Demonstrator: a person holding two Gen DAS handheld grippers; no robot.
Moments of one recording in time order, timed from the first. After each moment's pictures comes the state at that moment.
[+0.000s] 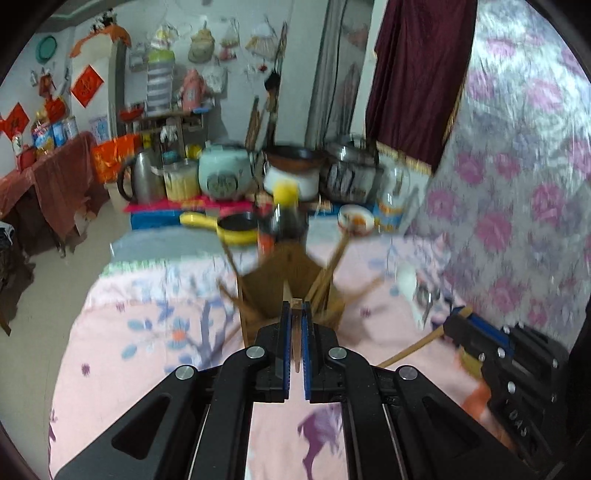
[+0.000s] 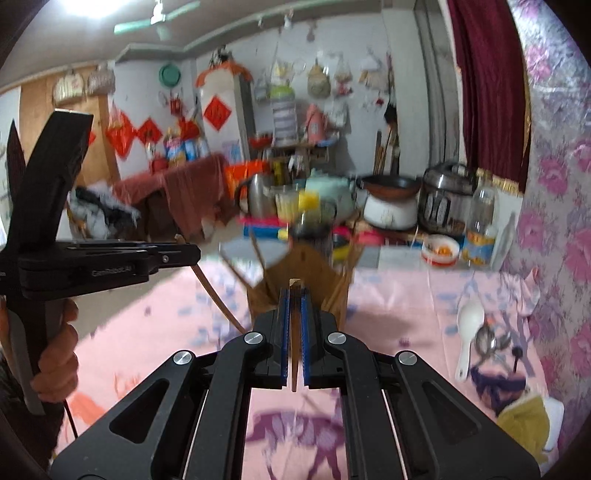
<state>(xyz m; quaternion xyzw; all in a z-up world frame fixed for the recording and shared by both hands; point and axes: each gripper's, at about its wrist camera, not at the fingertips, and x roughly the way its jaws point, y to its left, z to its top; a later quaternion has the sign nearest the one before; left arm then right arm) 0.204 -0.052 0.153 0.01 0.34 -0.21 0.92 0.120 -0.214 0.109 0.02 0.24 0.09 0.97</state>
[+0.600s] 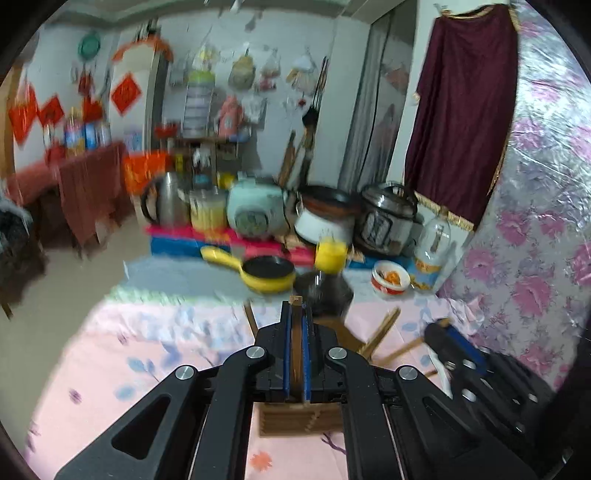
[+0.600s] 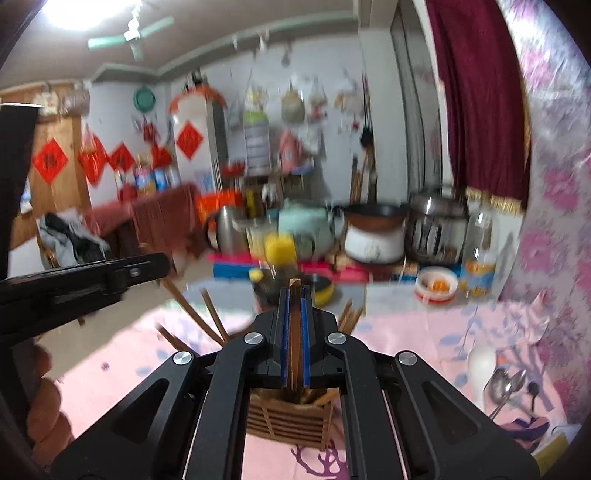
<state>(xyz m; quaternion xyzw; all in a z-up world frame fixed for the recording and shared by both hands) 0.280 -0.057 0.120 -0.05 0.30 -0.15 0.94 0.234 -0.206 0.071 0.03 0.23 0.04 0.97</state>
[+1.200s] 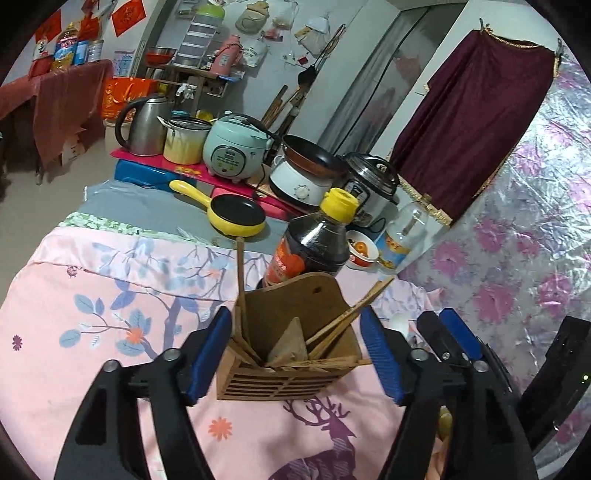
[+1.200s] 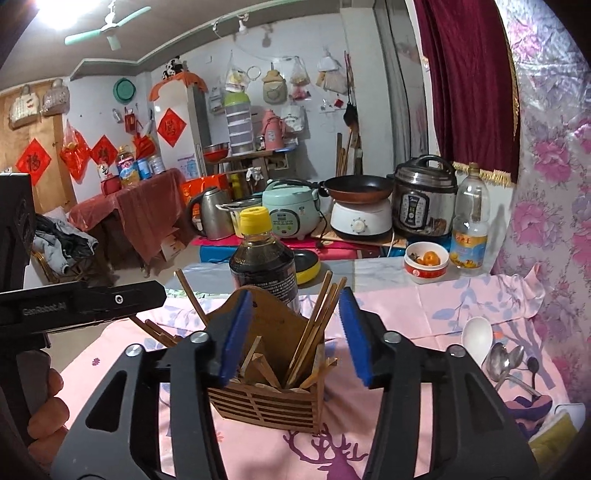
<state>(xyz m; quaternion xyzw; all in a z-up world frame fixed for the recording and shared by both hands) 0.301 -0.022 0.090 -0.15 0.38 -0.22 0.89 0.231 -0.216 0.065 0.04 0.24 0.00 0.97</state>
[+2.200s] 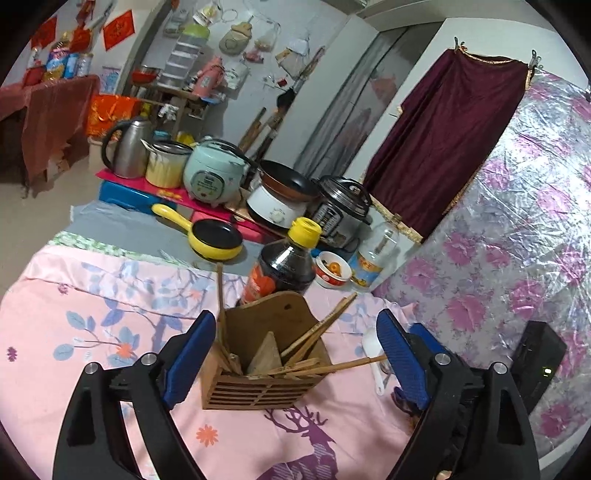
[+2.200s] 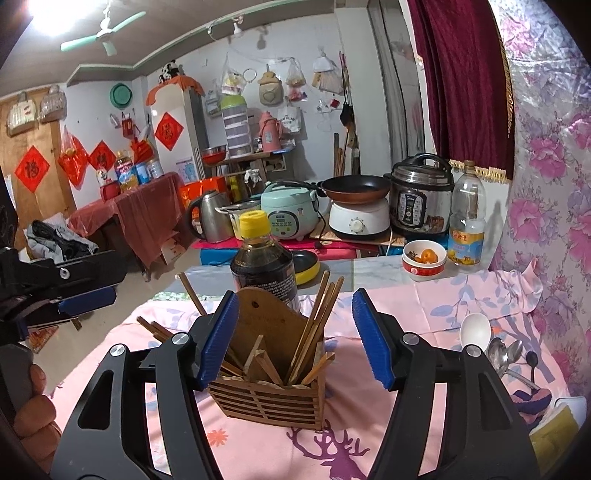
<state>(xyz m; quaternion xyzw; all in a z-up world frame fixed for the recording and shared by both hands) 0.276 -0.009 0.117 -0.16 0.32 -0.25 0.90 0.221 -0.217 0.072 0.06 0.24 0.00 0.97</state>
